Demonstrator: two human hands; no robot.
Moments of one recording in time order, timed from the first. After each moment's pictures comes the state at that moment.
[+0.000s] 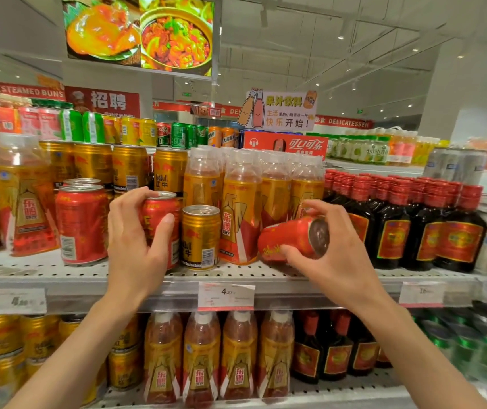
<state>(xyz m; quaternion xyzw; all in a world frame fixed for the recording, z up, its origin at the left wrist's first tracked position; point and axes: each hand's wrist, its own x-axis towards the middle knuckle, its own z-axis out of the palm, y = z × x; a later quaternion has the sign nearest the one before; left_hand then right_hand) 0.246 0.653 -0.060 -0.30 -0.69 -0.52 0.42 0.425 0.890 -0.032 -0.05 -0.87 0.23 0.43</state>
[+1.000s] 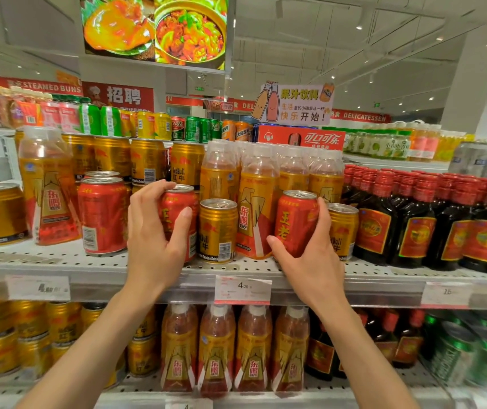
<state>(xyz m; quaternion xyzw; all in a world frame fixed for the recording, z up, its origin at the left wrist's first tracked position) 0.250 0.651 -0.062 -0.31 -0.69 -0.51 0.41 0.378 0.851 -0.063 -0.19 -0.85 0.27 0.40</state>
